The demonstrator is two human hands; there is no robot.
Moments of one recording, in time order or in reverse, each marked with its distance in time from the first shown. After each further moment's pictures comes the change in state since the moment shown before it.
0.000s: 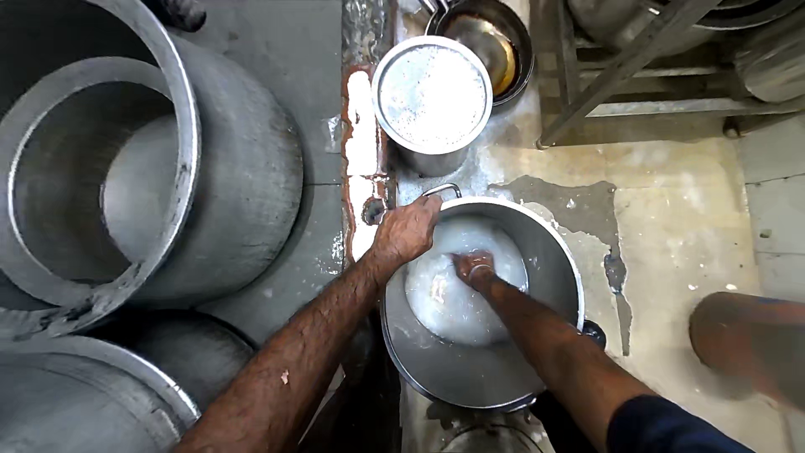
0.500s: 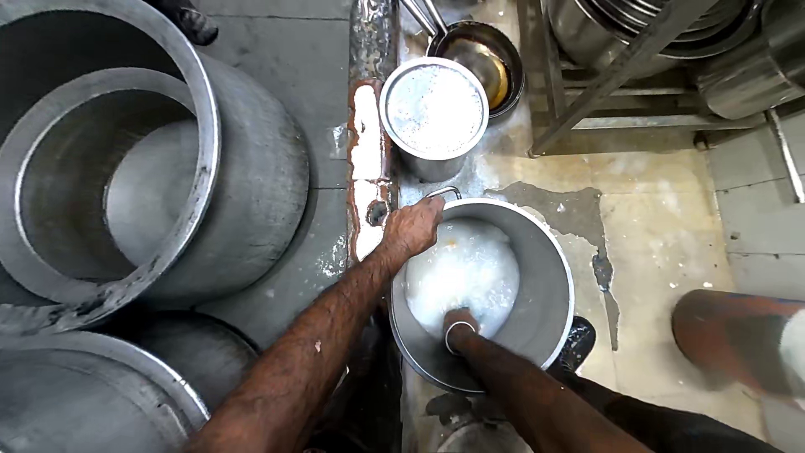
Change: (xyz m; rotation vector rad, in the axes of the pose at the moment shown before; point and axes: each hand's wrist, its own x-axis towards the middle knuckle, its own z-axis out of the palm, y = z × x) left_hand -0.002 0.001 0.000 -0.003 -0.023 -0.029; right_hand -0.084 -0.070 0.077 0.037 -0.442 0.357
